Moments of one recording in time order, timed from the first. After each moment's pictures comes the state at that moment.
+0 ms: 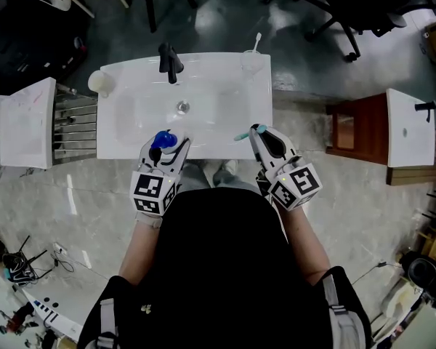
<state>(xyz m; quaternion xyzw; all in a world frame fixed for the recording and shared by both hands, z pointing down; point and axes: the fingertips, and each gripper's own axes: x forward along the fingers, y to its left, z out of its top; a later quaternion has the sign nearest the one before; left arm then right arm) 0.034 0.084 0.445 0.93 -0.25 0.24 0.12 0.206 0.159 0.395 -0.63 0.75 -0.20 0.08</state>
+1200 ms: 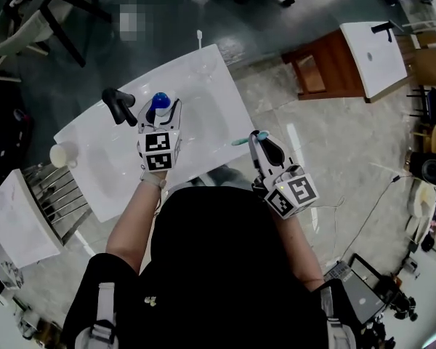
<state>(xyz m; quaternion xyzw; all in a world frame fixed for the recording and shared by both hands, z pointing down) 0.194 -0.046 0.540 0.95 -0.13 0.27 0.09 0.244 0.173 0.417 -0.80 0.54 -0.24 0.07</state>
